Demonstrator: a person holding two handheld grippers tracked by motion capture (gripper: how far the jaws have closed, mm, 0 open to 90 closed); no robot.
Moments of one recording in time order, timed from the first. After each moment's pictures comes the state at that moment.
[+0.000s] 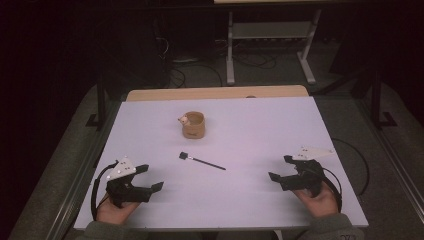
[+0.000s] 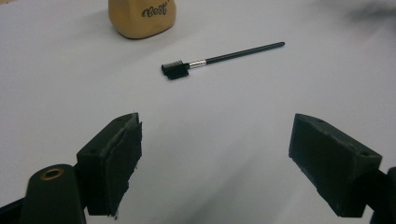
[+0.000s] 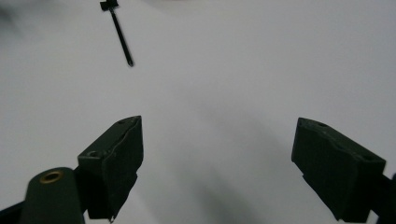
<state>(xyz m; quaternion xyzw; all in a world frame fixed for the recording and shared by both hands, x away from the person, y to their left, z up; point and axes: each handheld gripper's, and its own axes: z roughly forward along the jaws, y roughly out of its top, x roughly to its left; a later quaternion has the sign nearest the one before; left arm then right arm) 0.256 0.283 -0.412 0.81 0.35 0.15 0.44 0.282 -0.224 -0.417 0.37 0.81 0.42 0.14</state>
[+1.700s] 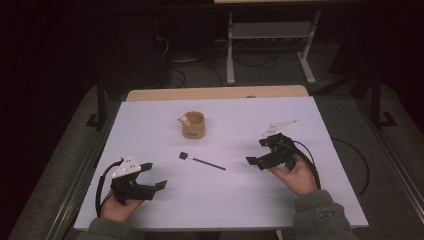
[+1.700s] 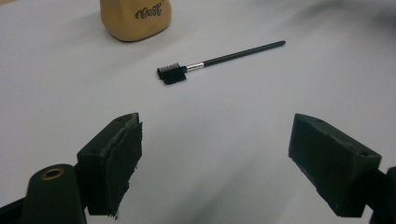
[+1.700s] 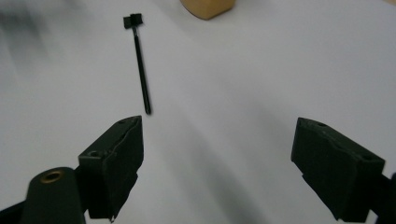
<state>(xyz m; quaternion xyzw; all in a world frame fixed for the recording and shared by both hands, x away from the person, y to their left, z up) 0.265 0.274 -0.414 0.82 0.34 0.15 0.44 0.344 -0.162 -0.386 0.32 0.86 0.39 0.09</state>
